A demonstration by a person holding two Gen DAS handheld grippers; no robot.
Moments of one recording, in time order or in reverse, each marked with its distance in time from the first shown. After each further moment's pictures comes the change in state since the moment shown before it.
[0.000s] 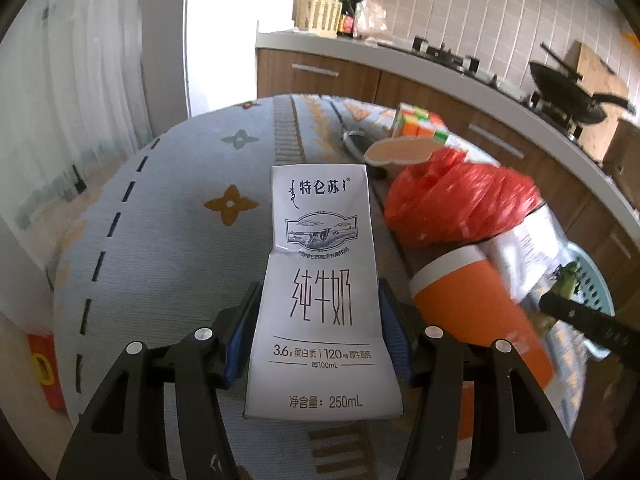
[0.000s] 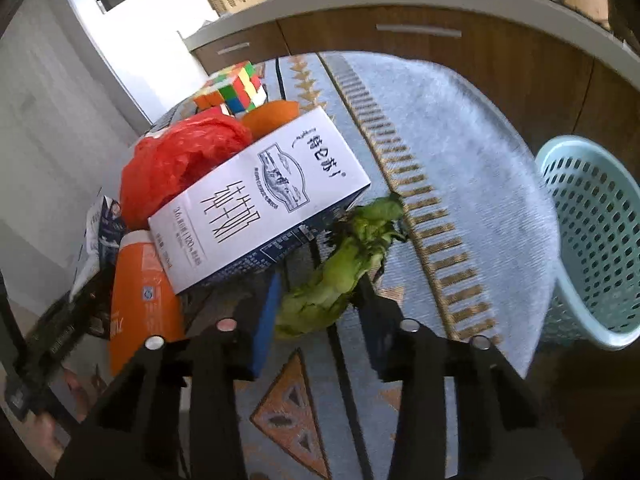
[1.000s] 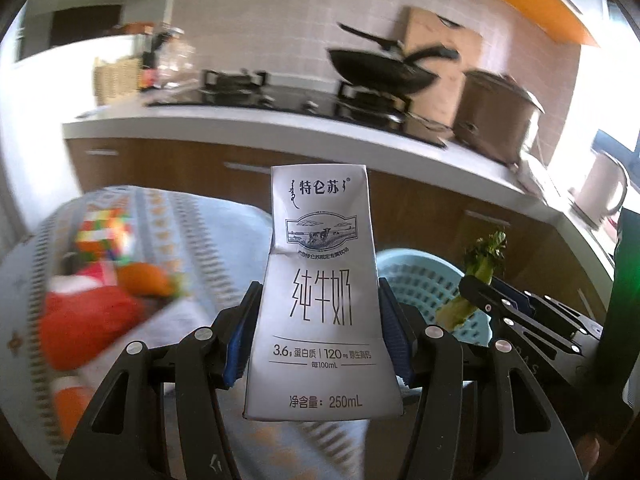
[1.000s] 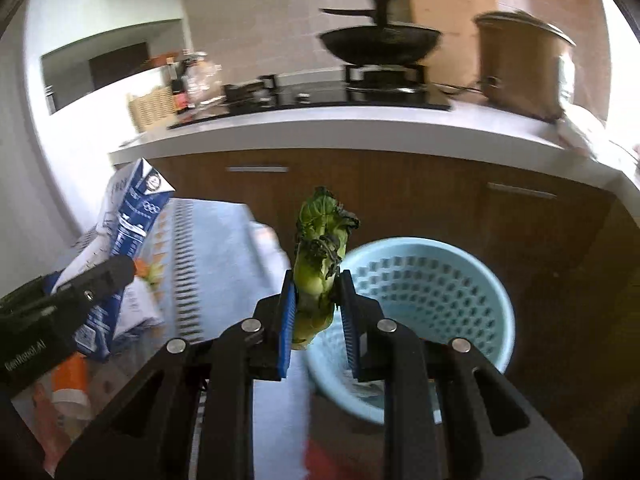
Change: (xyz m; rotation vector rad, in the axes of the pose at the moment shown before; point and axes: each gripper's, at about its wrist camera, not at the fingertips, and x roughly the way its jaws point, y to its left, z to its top) left arm -0.028 -0.288 0.023 0.315 -0.042 -0.400; right arm -0.124 -0.181 0.023 0.138 -0.325 -0.277
